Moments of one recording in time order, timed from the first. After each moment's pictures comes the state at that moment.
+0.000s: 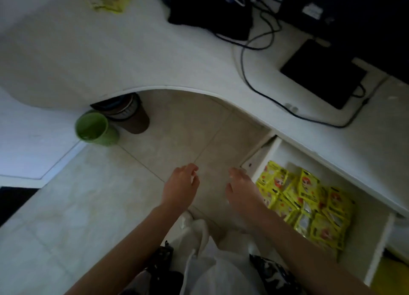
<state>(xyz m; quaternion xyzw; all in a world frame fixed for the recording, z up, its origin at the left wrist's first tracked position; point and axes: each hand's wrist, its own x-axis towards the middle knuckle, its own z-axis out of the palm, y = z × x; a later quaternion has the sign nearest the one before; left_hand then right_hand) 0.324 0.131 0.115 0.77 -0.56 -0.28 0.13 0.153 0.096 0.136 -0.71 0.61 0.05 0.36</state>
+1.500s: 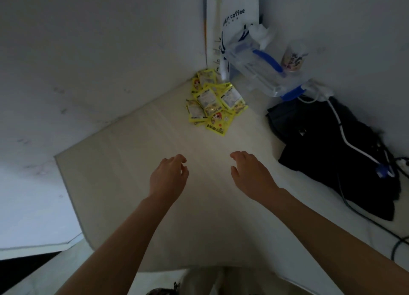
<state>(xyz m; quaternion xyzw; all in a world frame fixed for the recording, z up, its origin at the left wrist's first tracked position) 0.789 -0.245 0.175 0.87 -0.46 -0.14 0.16 0.605 -0.358 0.183 -0.88 0.42 0.01 0.22</state>
